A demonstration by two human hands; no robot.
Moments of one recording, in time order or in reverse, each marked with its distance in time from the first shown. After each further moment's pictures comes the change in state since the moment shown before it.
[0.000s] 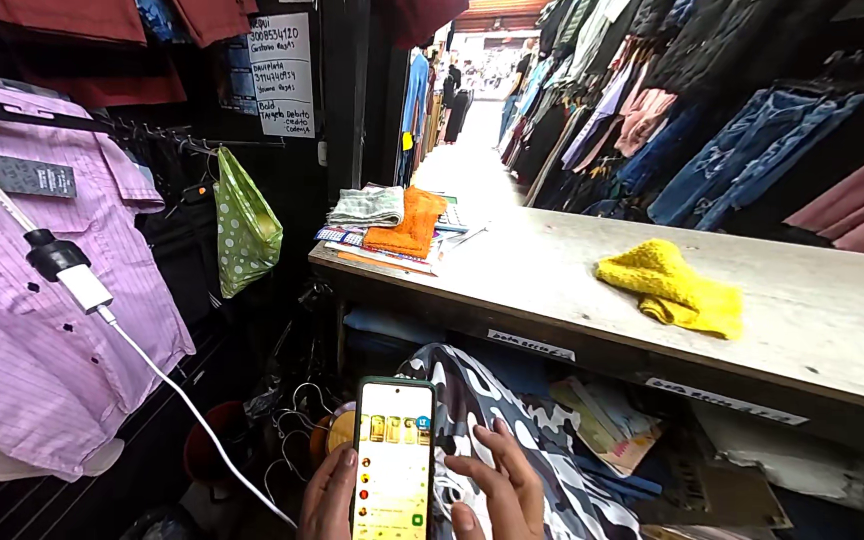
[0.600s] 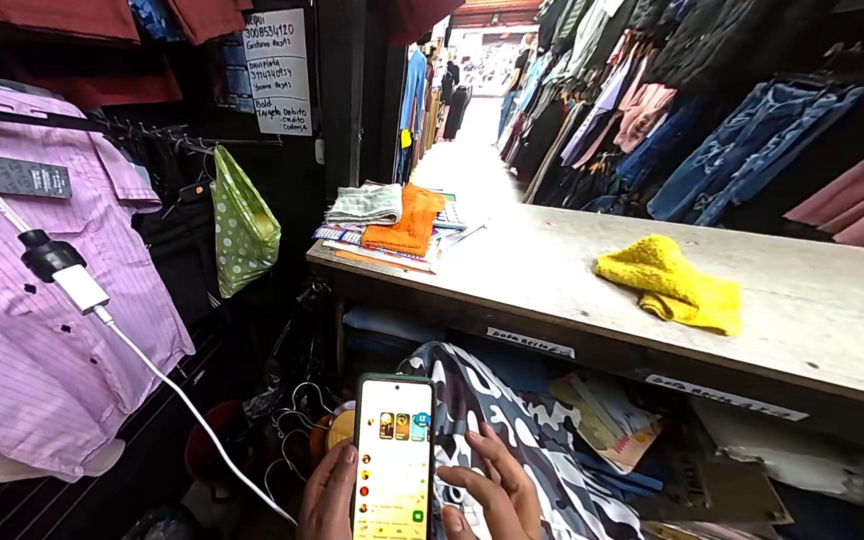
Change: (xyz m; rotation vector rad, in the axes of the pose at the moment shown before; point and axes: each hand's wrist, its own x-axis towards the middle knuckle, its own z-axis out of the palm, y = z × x) left_hand 0.002 0.001 0.002 0.001 -0.015 0.015; right_hand -0.004 -0.001 -0.001 0.095 -0.032 -0.003
